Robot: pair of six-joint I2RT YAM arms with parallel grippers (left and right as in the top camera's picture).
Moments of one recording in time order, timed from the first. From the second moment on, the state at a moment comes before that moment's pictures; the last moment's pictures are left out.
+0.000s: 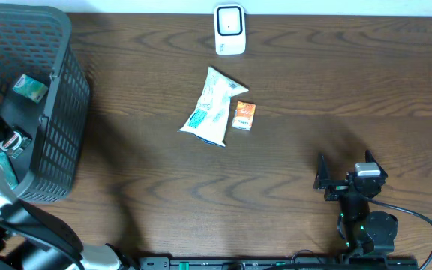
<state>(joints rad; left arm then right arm) 0.72 1.65 1.46 -0.89 -0.32 0.05 0.00 0.02 0.01 -0.07 -0.04 -0.03</state>
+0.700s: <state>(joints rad) 0.75 1.89 1.39 -0.78 -0.35 0.09 0.00 0.02 0.01 -0.07 -0.04 -0.03</state>
